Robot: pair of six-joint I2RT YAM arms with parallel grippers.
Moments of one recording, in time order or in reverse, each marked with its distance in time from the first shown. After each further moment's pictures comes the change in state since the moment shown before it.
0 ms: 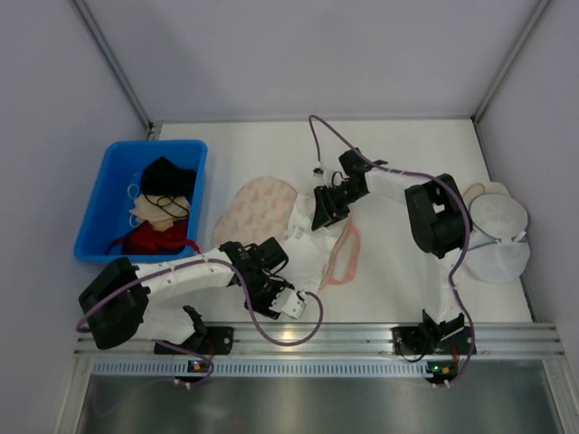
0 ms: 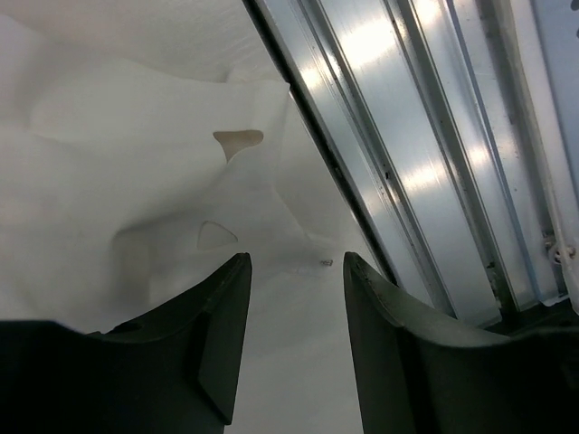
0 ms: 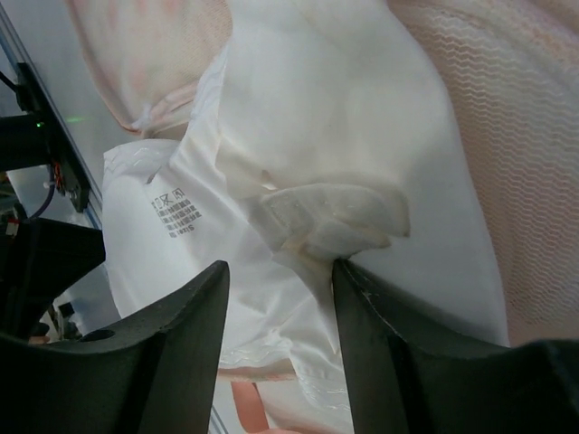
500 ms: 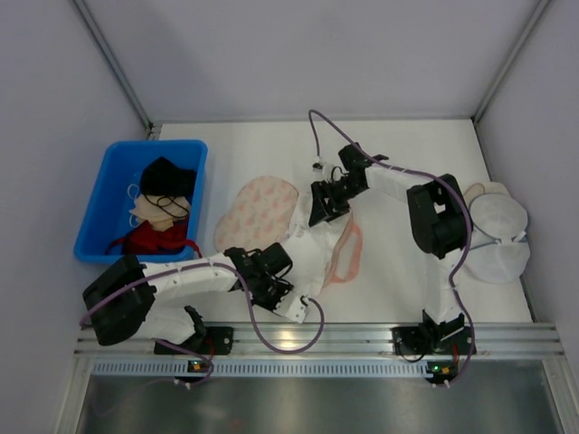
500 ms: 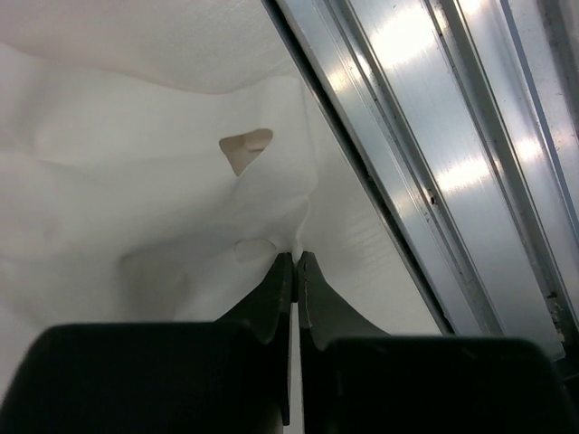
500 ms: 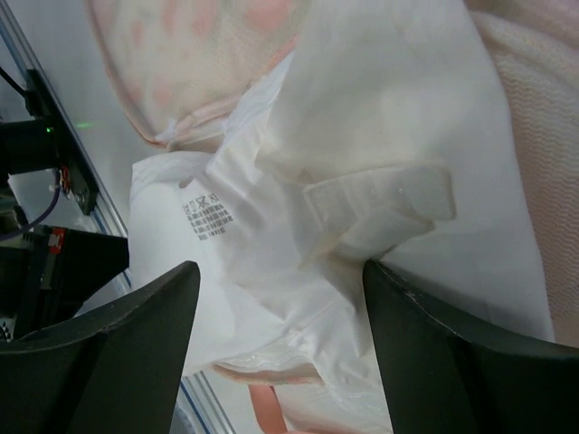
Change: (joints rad) left arm -0.055 0.037 -0.051 0.163 -0.053 0.019; right arm 0.000 -0.009 0.049 -0.056 0.008 -0.008
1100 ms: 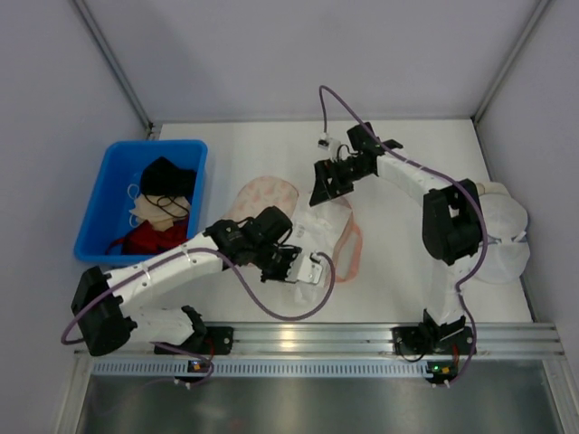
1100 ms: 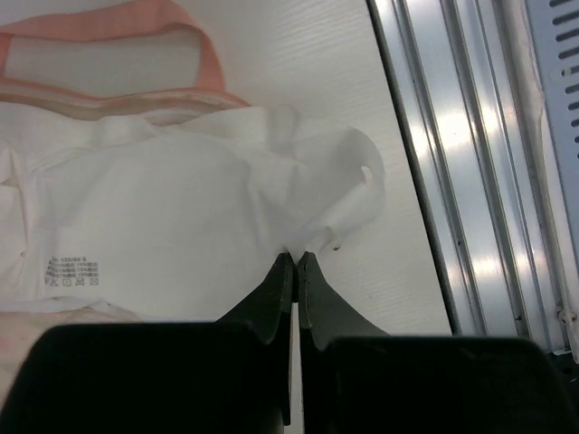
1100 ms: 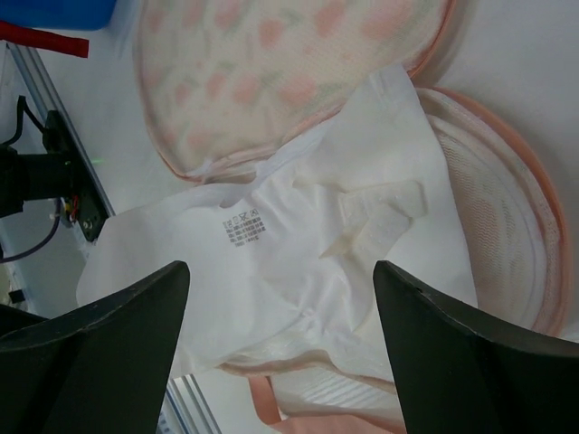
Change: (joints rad) left arm 0.051 -0.113 0.318 -0.181 0.054 -0.192; right arm -0.037 -0.093 0.099 -0.018 0.023 -0.011
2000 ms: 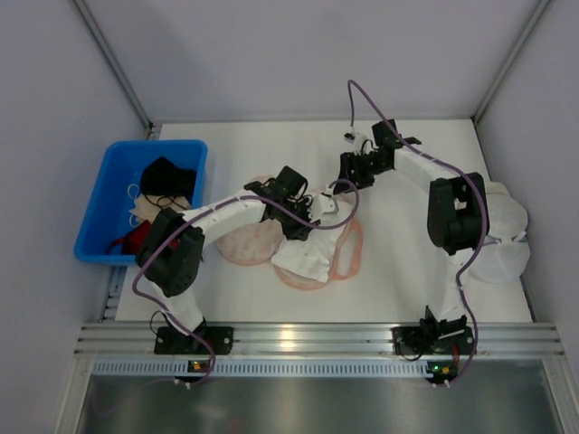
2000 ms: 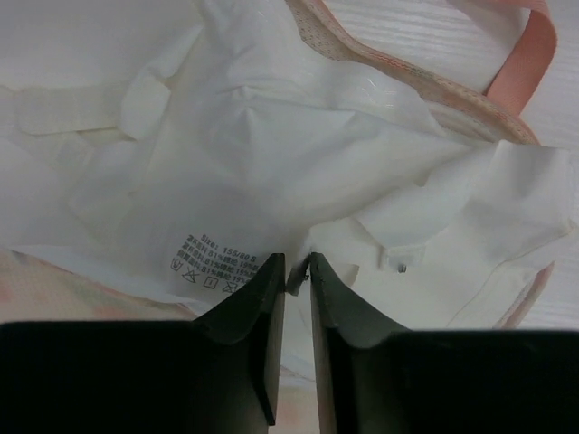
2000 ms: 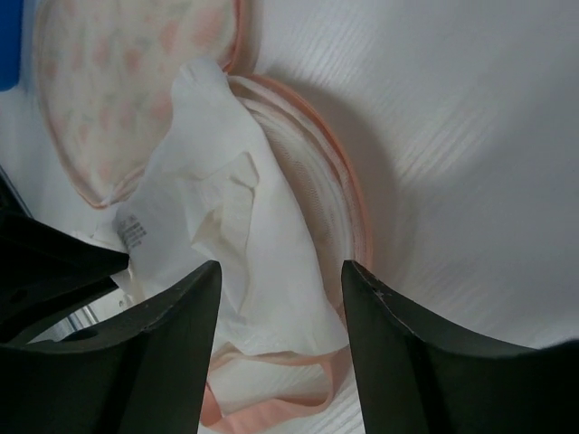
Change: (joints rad) left arm 0.266 0.540 0.291 0.223 -0.050 -0.275; right arm -0.154 0.050 0.004 0.033 0.061 -0.009
